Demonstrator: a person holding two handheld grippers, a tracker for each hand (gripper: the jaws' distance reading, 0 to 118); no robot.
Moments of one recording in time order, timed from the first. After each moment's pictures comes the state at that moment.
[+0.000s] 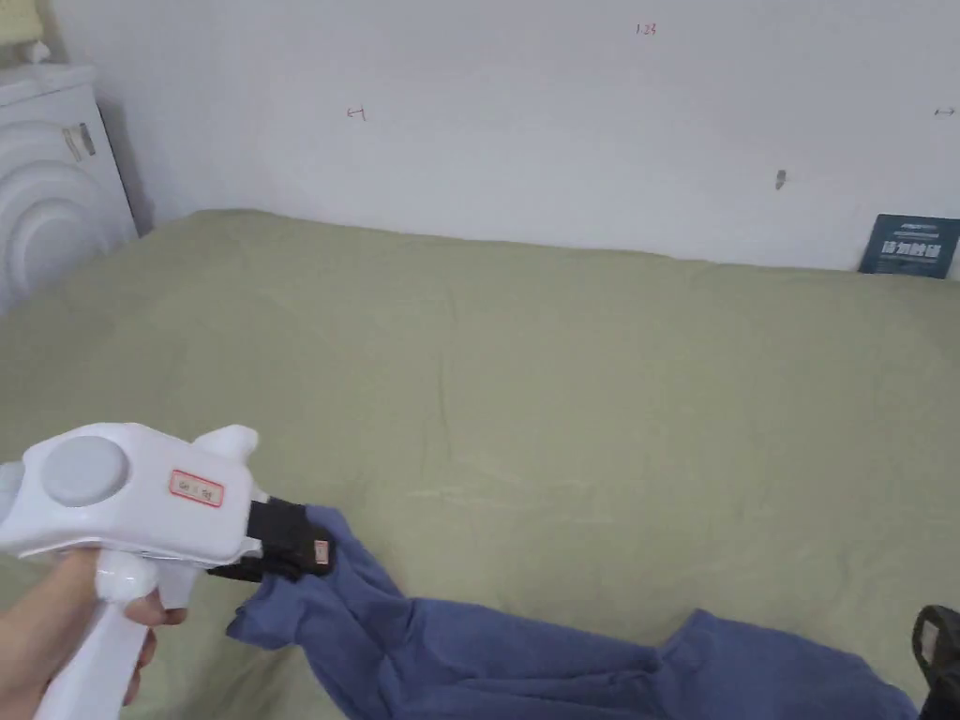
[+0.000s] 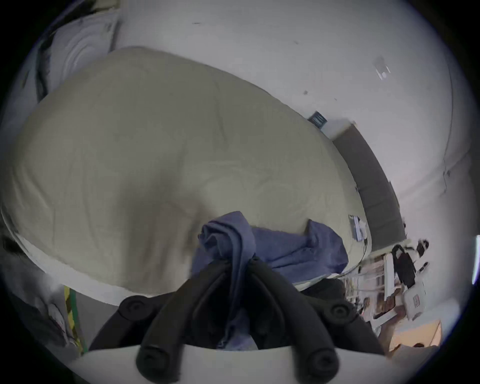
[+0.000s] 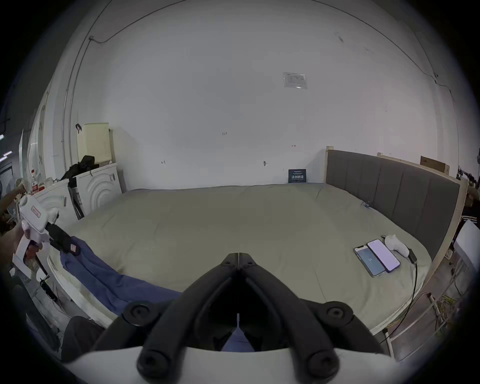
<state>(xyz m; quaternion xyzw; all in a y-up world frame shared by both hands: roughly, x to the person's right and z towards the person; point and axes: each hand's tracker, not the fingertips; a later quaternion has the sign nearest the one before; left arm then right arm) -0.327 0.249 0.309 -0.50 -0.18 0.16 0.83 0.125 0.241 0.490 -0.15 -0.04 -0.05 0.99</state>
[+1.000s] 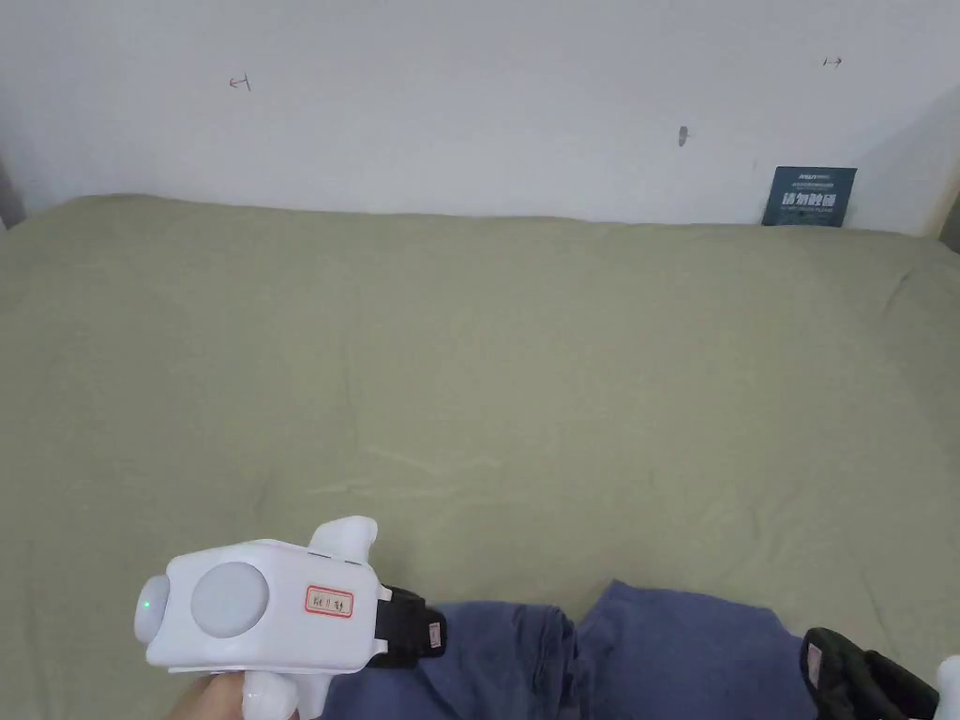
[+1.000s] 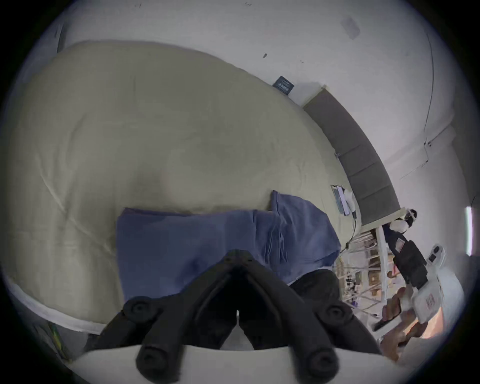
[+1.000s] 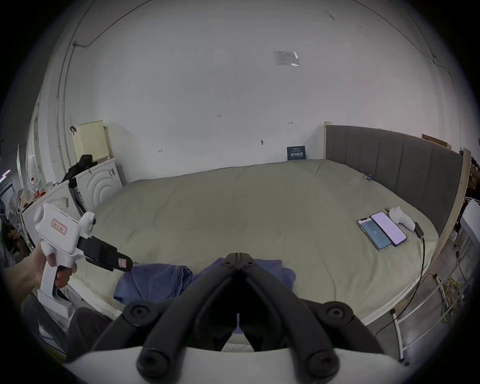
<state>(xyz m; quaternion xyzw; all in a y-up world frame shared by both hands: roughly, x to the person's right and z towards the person) -0.203 0.145 0.287 -0.53 -0.28 0.16 0.79 0.137 0.208 0.486 -0.21 -0.03 -0.08 0.97</state>
